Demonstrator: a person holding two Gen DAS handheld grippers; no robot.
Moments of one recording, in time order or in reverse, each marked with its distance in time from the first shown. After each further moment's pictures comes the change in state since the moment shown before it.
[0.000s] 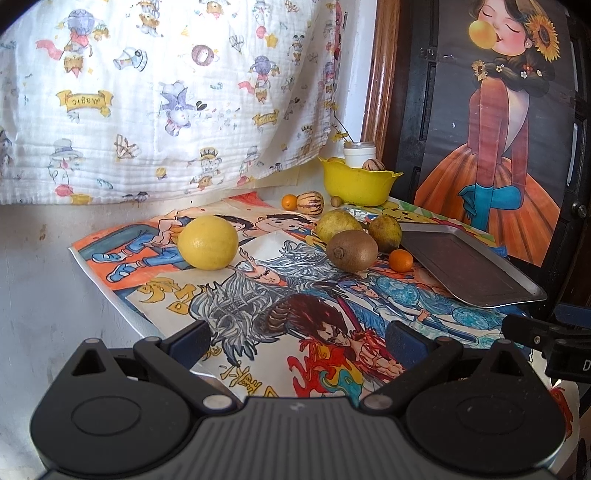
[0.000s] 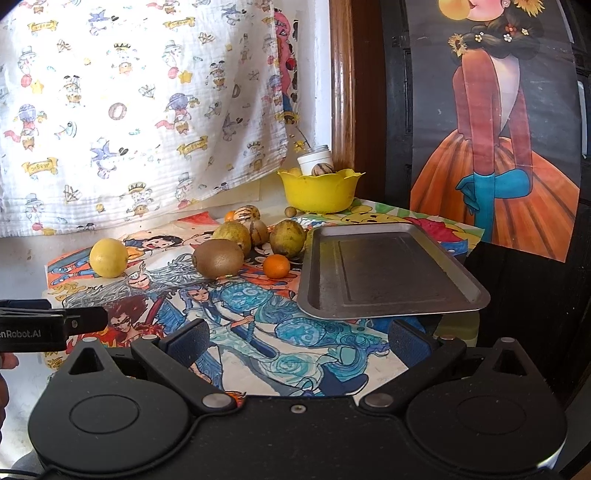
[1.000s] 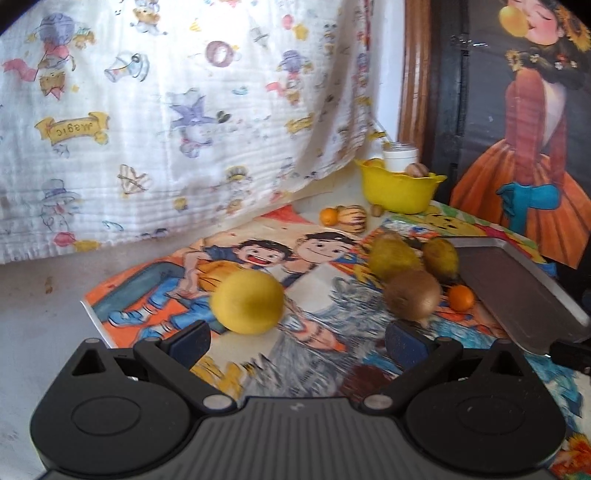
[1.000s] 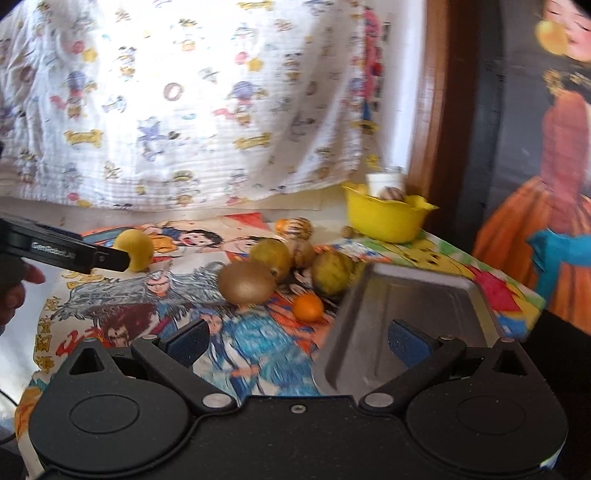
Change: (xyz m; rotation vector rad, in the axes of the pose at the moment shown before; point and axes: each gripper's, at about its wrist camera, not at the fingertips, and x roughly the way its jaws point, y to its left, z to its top) left arm 0.053 0.033 0.067 0.018 0.055 0.100; right arm 0.061 -0.002 0.058 -0.258 0.024 0.226
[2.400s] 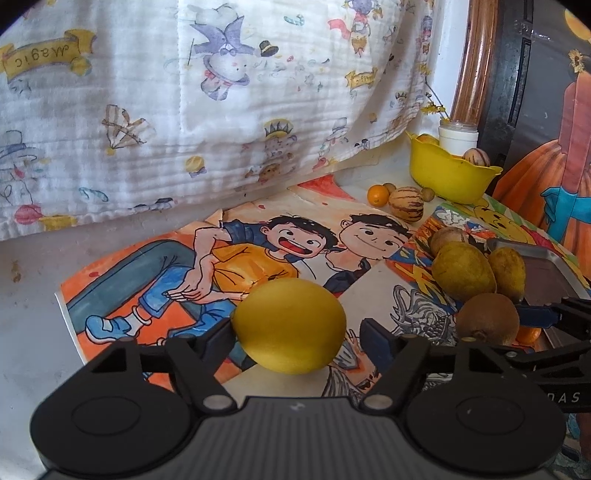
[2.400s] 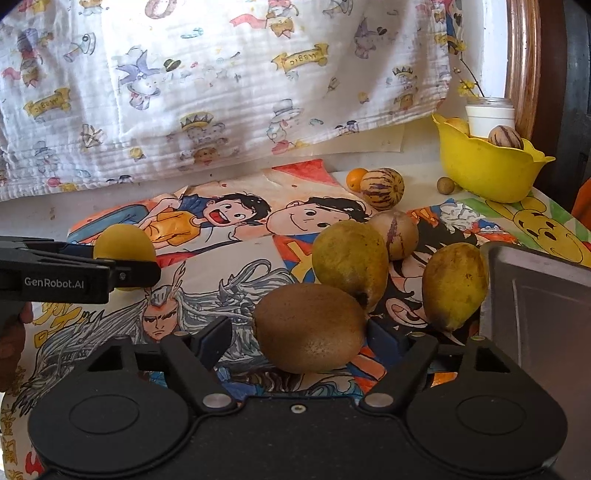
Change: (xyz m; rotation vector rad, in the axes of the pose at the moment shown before) left arm 0.084 0.033 0.021 -0.112 0.143 0.033; right arm 0.163 0.023 0.041 0.062 0.240 0.195
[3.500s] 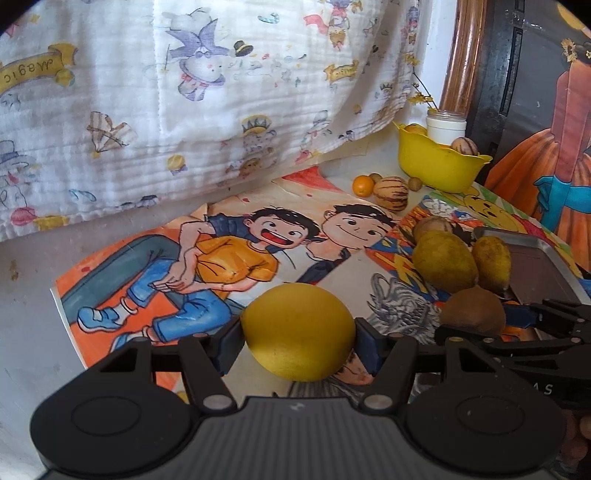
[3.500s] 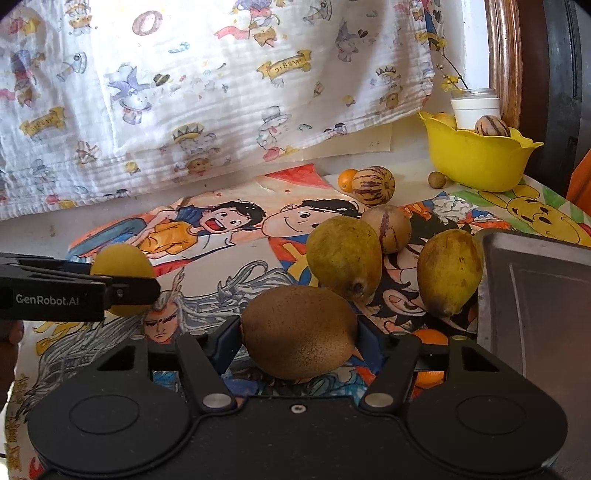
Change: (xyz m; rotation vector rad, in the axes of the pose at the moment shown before) left arm -0.010 -0.015 -0.001 0.018 0.029 -0.020; right arm -0.007 -0.004 -0.011 0.066 -0.039 0.012
